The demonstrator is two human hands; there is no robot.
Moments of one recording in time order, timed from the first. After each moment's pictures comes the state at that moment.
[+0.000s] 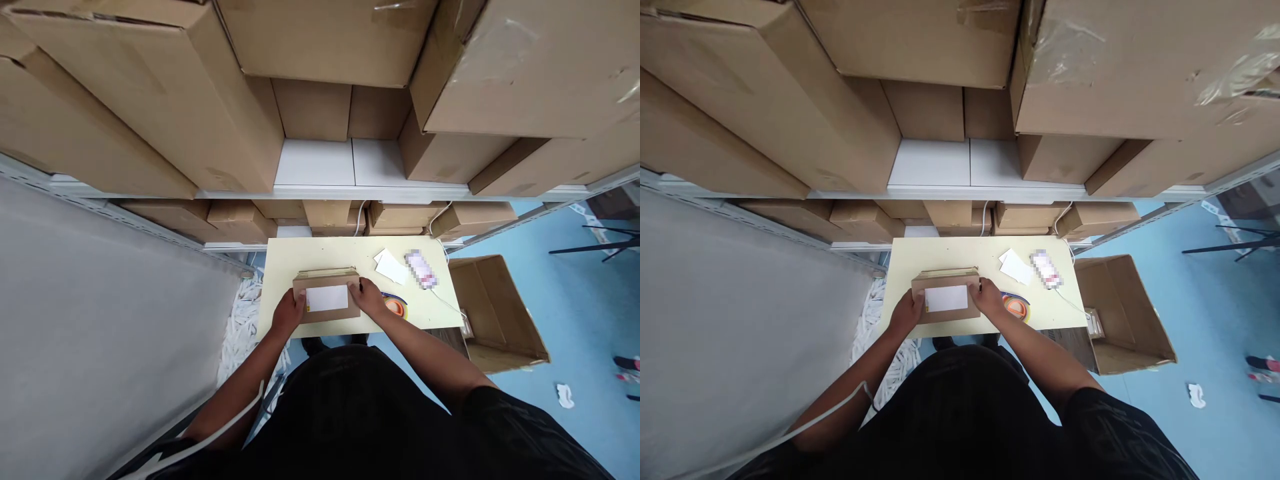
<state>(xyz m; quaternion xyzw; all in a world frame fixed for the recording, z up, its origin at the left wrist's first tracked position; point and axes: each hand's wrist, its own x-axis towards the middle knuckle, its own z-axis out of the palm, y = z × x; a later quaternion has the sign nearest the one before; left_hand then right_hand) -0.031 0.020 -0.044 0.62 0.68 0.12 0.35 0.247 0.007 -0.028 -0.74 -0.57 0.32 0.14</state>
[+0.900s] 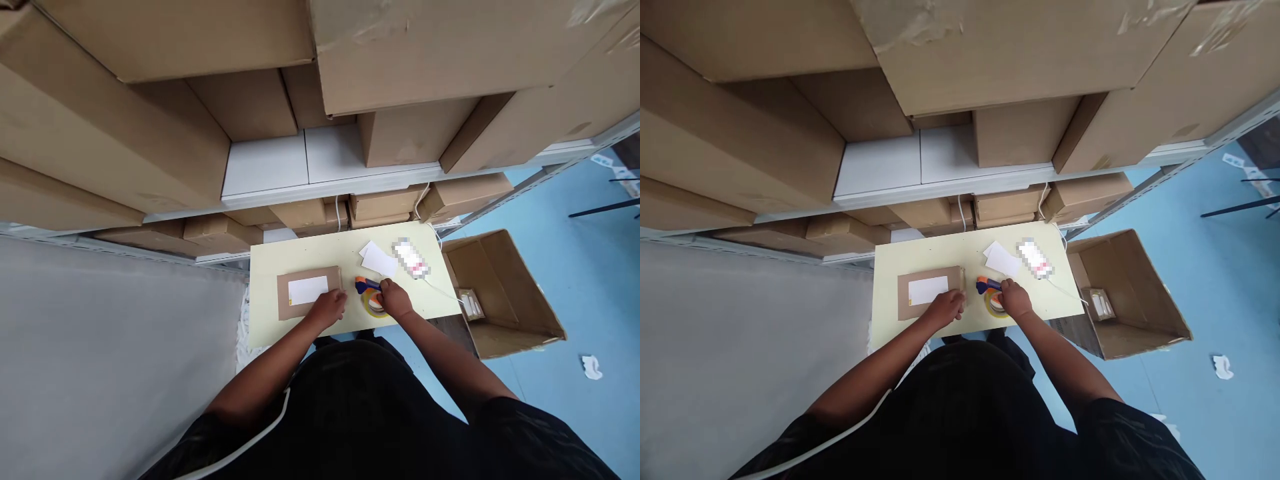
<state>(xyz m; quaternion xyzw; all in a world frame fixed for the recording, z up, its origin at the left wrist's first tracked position) 0.140 0.026 0.012 0.60 0.57 -0.03 0.57 0.378 -0.038 -0.070 -0.73 -0.63 0.24 -0.06</state>
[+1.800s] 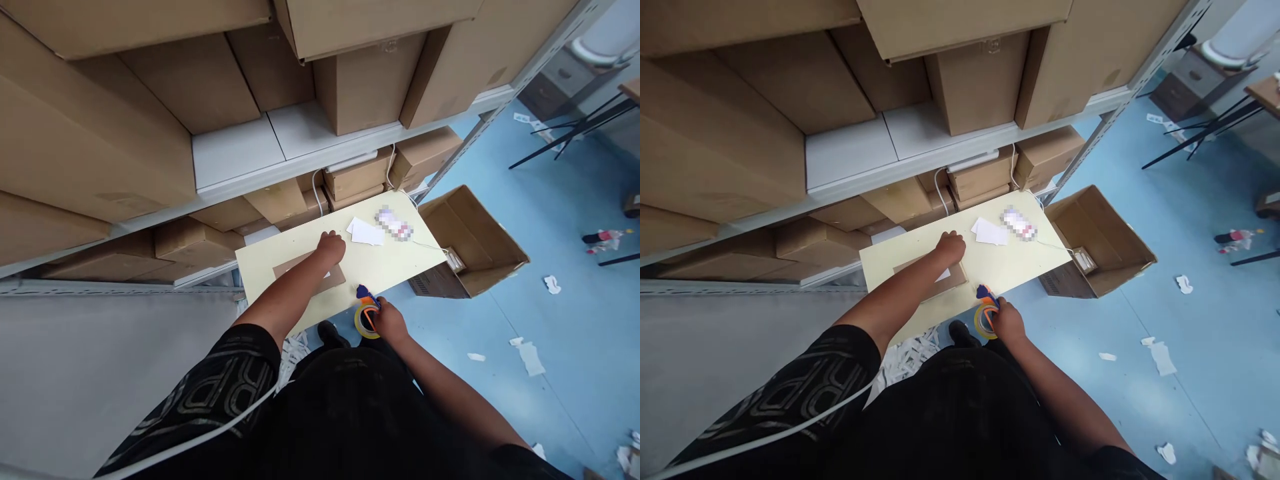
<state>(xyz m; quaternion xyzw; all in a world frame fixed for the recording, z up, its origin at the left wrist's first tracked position) 0.192 0.126 -0.015 0.88 0.35 -0.21 0.25 0.242 -0.179 -0.043 -0.86 -0.38 0.34 0.02</state>
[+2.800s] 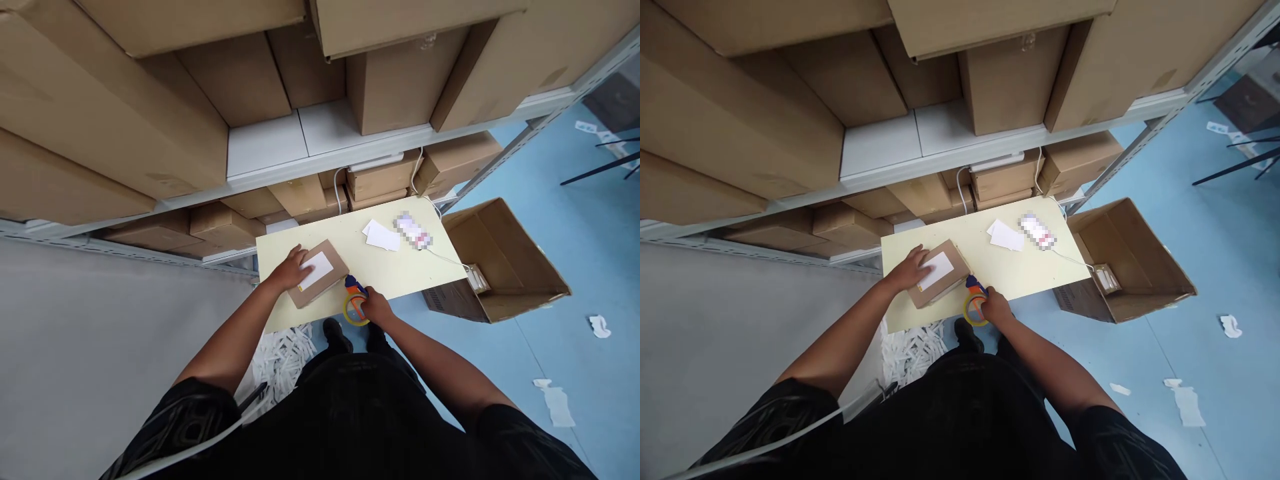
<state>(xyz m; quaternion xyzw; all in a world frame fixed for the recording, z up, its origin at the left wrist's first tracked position) 0.007 0.106 -0.009 0.83 0.48 -0.09 0.28 0.249 -0.107 -0.069 -0.79 -0.45 0.42 0.04</state>
